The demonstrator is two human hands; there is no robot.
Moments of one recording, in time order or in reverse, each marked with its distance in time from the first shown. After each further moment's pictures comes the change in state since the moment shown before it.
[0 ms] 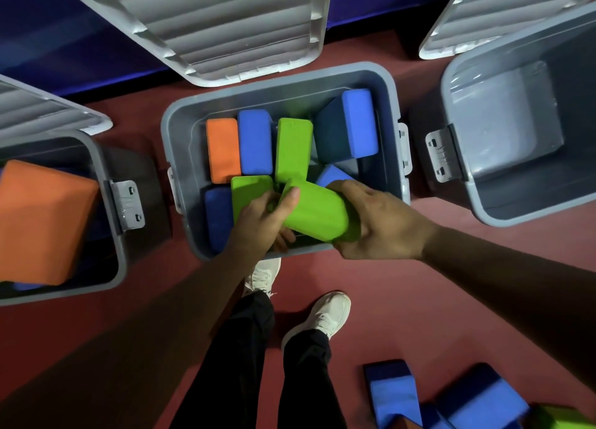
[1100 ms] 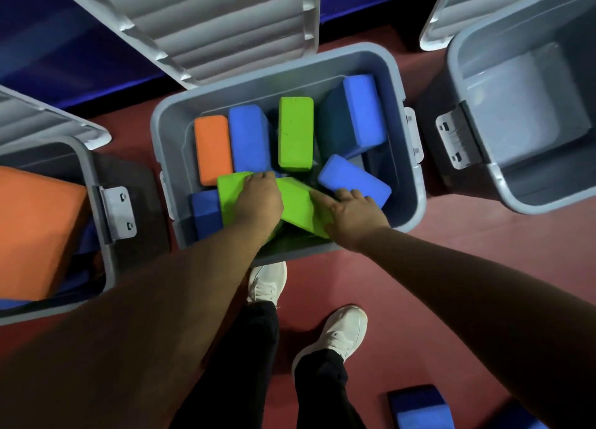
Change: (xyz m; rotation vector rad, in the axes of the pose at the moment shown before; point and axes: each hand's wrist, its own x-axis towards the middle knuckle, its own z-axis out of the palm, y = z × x) left_hand 0.102 -0.063 0.024 0.858 0.278 0.200; right_hand 0.049 0.058 0.115 -0.467 -0.018 0.349
